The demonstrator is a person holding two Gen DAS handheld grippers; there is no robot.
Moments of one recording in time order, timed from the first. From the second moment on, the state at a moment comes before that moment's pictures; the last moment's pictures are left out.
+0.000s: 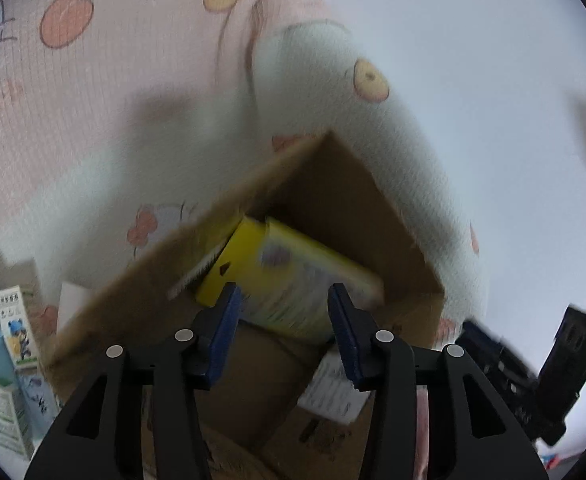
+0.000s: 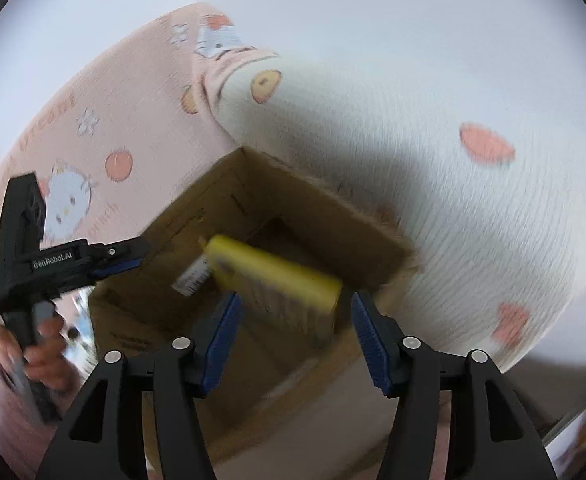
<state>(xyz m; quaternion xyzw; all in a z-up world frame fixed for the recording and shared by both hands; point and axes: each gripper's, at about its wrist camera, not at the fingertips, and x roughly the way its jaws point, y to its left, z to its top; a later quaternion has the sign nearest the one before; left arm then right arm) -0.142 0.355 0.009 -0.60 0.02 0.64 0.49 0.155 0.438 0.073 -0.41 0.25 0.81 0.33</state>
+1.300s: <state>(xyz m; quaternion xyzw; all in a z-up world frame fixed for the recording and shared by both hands) -0.113 0.393 -0.135 -0.77 -0.03 0.60 0.23 -0.004 0.476 -0.037 -0.68 0.07 0.72 0.10</state>
